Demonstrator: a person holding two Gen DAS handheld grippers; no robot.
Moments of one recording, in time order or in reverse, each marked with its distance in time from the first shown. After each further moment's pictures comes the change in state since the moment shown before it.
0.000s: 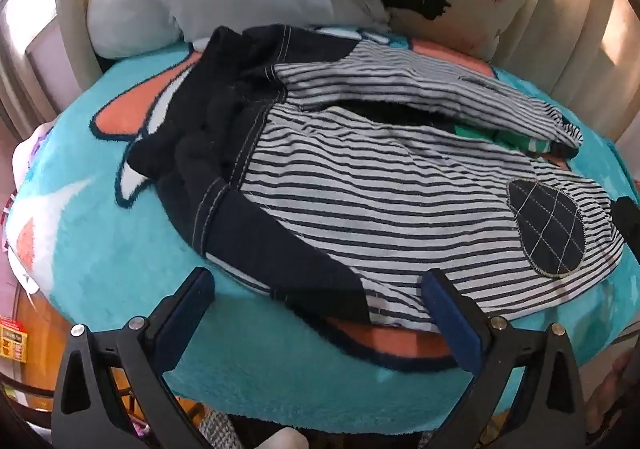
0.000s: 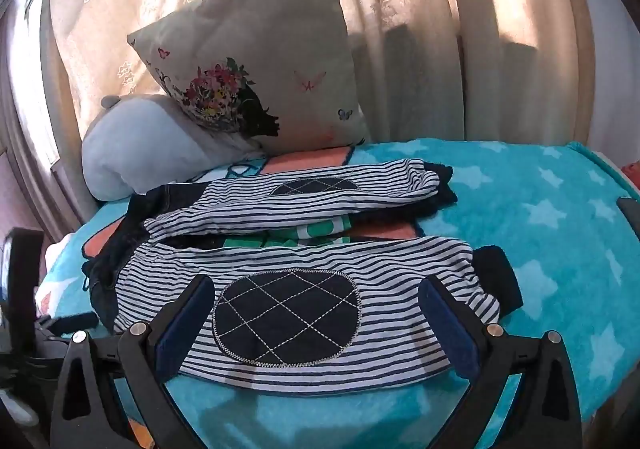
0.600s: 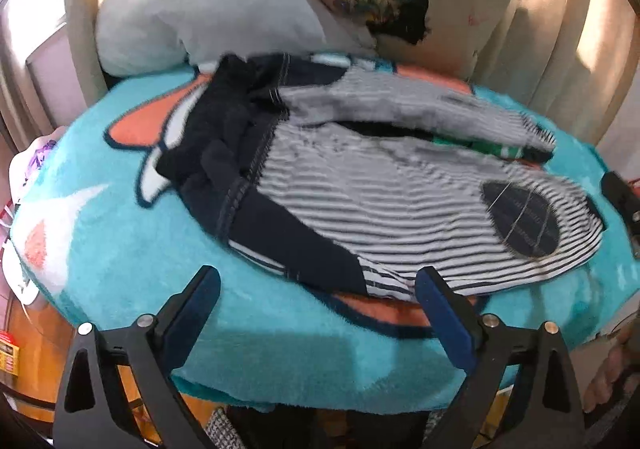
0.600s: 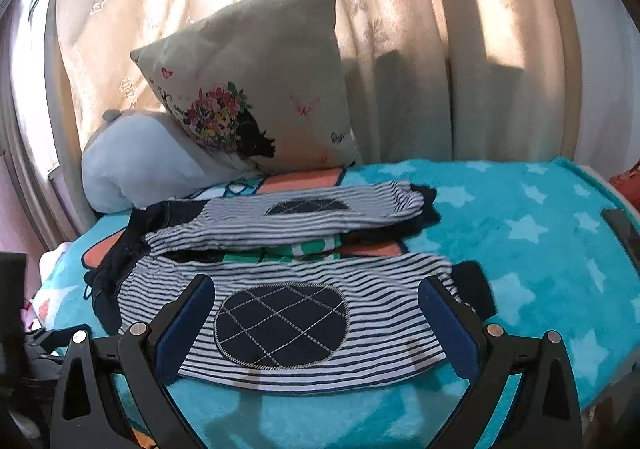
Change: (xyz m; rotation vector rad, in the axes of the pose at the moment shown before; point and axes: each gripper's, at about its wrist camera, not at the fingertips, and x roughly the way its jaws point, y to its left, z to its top) left arm -0.039 0.017 -0.008 0.024 -0.100 -0.058; right arm -0.024 0.002 0.001 -0.017 -0.108 -0.058
